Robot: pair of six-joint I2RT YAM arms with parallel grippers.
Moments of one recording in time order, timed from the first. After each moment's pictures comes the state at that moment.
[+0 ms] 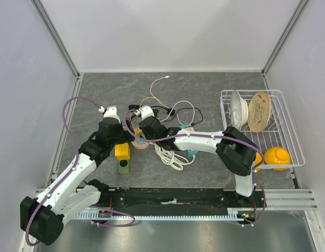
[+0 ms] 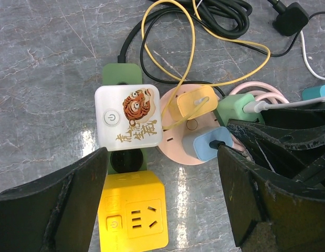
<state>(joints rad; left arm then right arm) -0.44 0.89 0.65 -0.40 -0.25 -0.45 1.05 1.92 1.30 -0.01 0.39 0.26</state>
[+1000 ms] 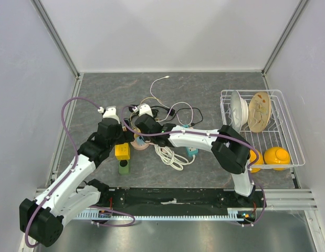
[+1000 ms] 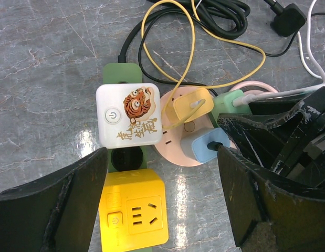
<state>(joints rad) -0.44 0.87 0.65 -0.42 -0.25 -0.45 1.05 1.99 1.44 -0.19 0.41 0.38</state>
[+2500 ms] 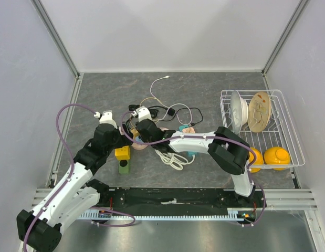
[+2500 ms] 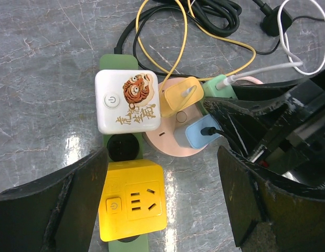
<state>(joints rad) -0.44 0.76 0.58 -0.43 -0.24 -0.49 1.08 2.01 1.32 0.06 0.47 0.28</state>
